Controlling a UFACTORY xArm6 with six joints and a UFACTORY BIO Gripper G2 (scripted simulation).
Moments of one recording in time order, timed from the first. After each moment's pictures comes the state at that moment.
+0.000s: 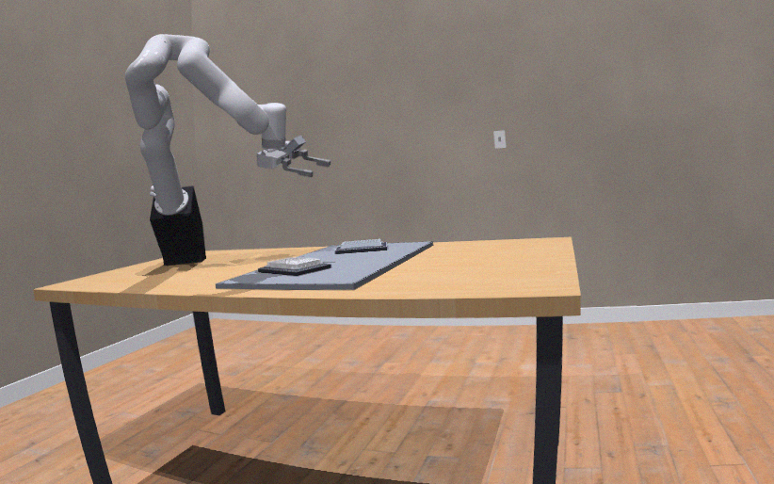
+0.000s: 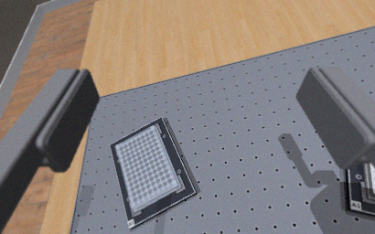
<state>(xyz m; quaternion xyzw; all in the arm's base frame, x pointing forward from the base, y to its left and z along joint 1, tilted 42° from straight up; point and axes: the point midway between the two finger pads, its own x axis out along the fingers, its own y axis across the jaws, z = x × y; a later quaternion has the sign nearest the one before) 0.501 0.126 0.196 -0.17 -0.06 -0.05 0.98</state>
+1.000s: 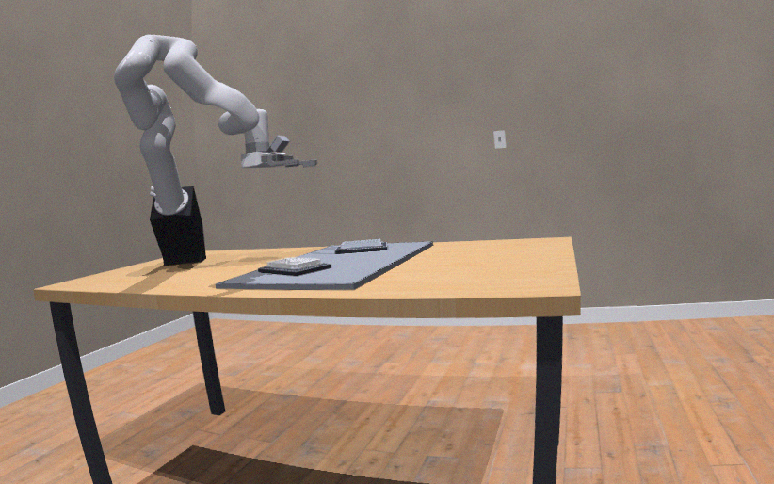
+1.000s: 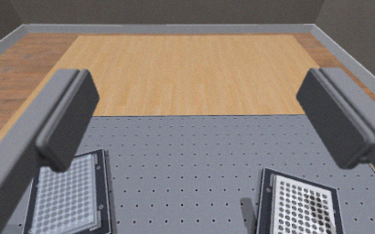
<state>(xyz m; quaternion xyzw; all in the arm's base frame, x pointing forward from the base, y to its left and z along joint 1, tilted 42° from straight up) 0.473 0.090 0.234 -0.31 -0.18 -0.01 0.93</state>
